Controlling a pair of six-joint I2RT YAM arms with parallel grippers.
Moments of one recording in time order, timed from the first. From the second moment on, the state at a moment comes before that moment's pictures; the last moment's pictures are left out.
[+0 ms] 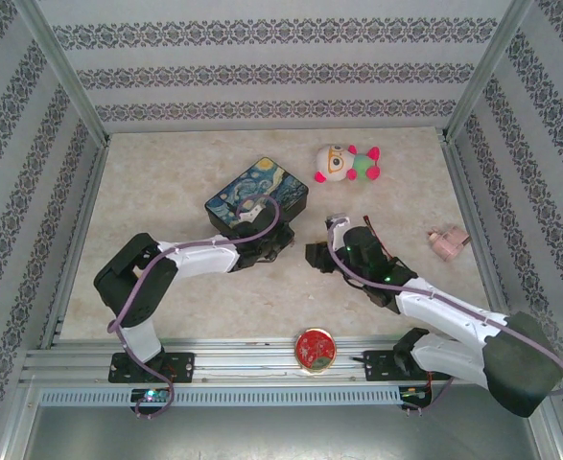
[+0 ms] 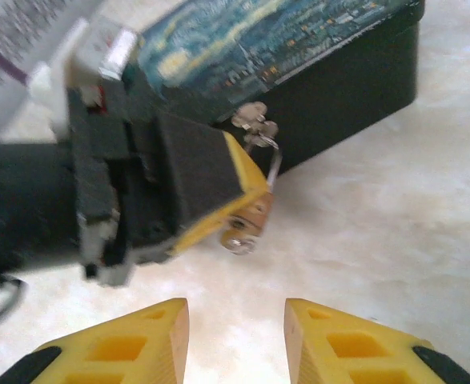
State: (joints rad) left arm -0.77 1.76 0.99 0.02 -0.13 -1.38; right arm 0.66 1.07 0.47 0.06 -0.07 0.43
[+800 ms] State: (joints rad) left arm -0.76 1.73 0.93 0.08 -0.07 -1.42; right arm 0.81 1.39 0.61 0.09 0.19 0.08
